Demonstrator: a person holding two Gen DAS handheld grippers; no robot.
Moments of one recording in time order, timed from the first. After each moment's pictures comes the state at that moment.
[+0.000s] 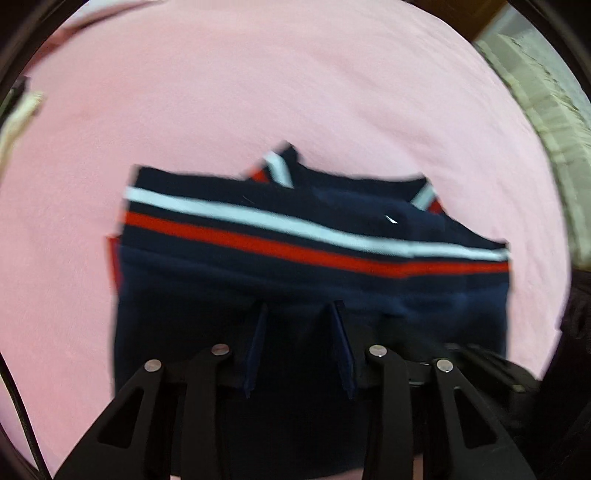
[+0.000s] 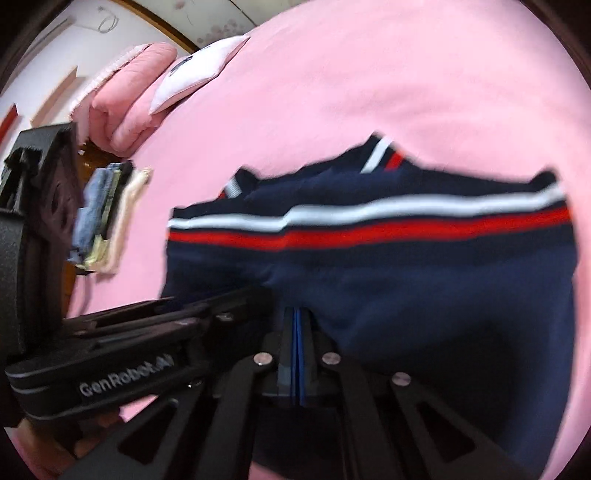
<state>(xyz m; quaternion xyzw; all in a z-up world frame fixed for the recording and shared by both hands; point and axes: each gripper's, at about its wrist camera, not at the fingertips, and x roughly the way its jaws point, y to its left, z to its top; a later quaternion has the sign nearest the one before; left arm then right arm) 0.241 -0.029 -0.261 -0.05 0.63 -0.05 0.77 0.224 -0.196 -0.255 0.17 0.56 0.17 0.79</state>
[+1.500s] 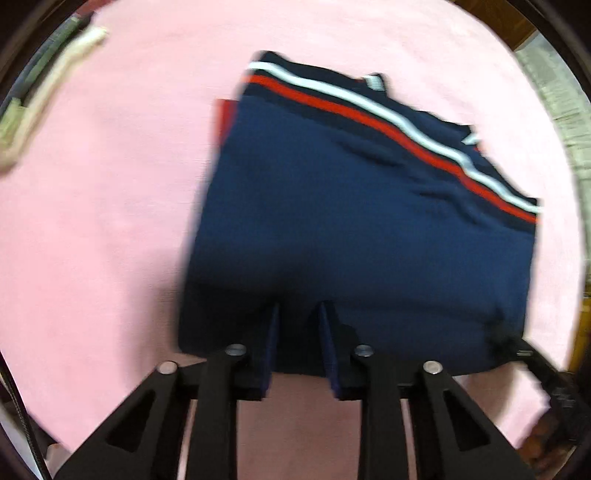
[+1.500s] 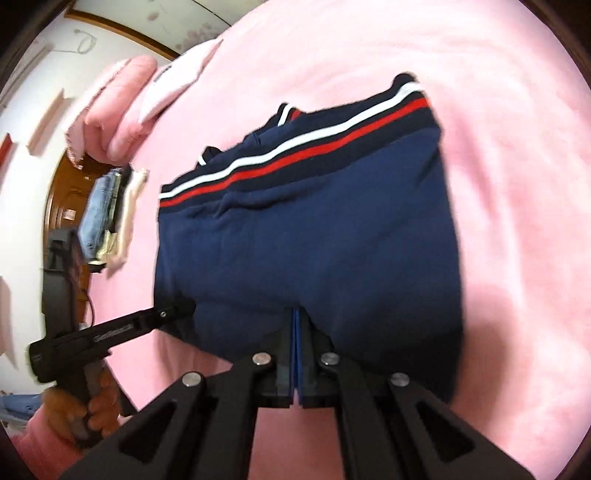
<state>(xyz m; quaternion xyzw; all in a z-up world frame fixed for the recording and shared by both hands) 0.143 0.033 -0.276 -0.05 0.67 0.03 0.74 0.154 -0.232 -0.244 0.23 0.59 0.16 0.76</state>
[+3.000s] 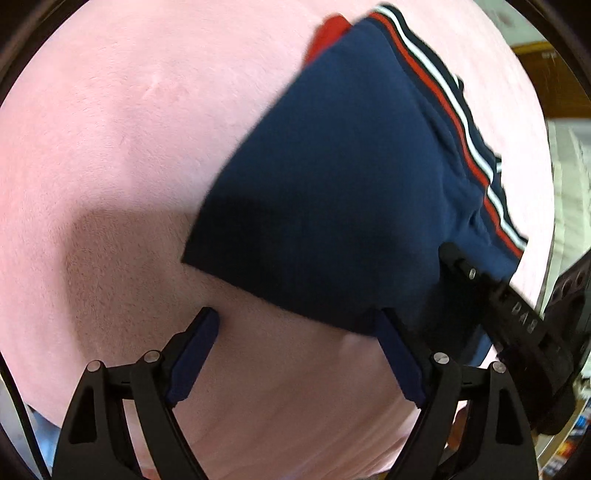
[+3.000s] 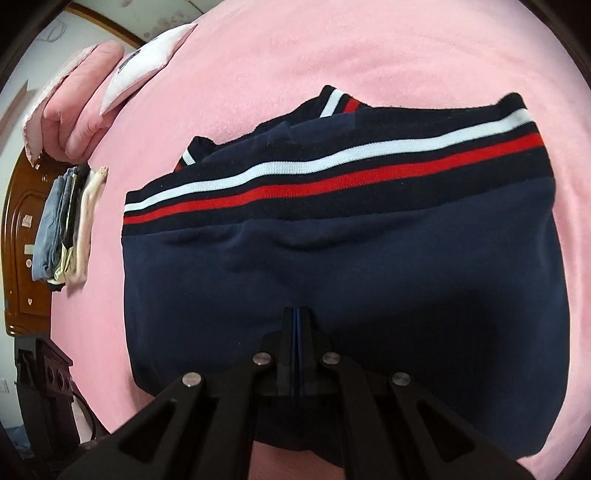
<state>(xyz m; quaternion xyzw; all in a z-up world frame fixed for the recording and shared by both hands) 0.112 0.102 -0.321 -0.28 0.70 0.02 0.65 0.216 -0.139 -0.267 0.18 0.63 0.10 0.75</state>
